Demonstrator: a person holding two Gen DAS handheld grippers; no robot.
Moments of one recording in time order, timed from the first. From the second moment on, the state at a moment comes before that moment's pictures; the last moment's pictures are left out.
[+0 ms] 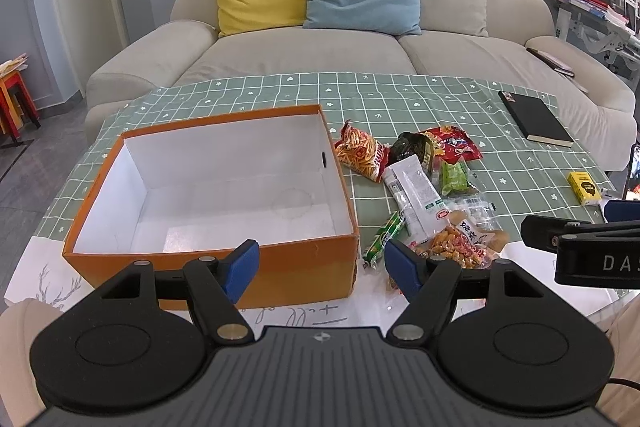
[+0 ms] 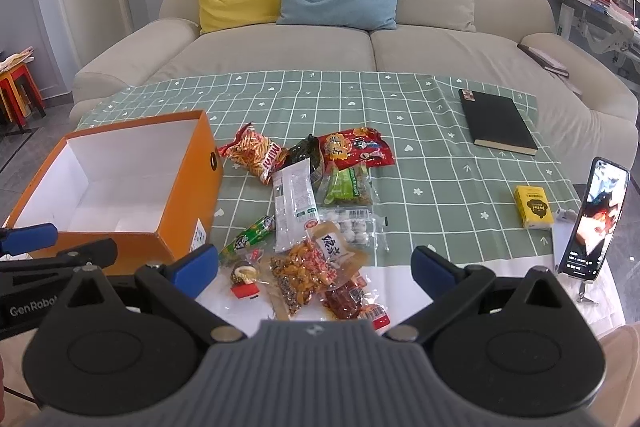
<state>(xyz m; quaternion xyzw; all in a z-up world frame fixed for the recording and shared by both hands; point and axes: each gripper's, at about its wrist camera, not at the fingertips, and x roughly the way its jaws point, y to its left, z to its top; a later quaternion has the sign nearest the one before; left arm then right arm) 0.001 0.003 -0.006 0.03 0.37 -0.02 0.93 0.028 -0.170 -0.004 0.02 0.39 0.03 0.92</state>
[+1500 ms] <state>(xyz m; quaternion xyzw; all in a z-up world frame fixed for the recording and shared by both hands) 0.004 0.007 -0.006 0.03 0.39 -0.02 0.92 0.031 -0.167 -0.005 0.02 0.40 0.03 0.92</state>
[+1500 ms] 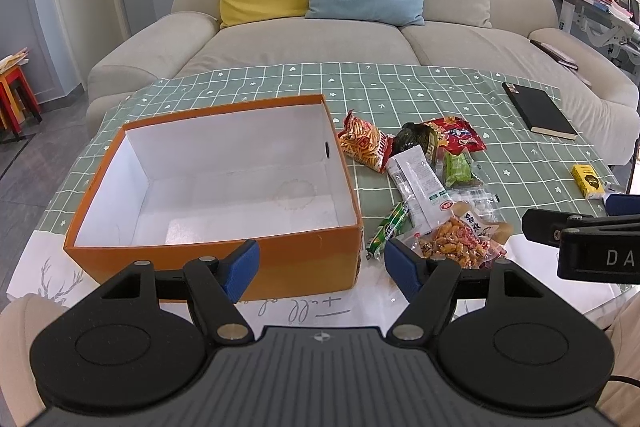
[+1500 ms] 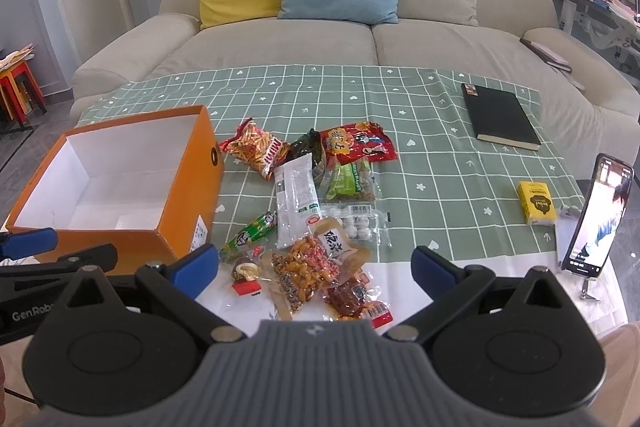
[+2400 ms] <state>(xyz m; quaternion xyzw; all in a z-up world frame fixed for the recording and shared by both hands) 0.013 -0.001 -0.004 0.03 0.39 -0.10 0.91 0.049 -0.187 -0.014 0.04 0.40 0.06 0.92</state>
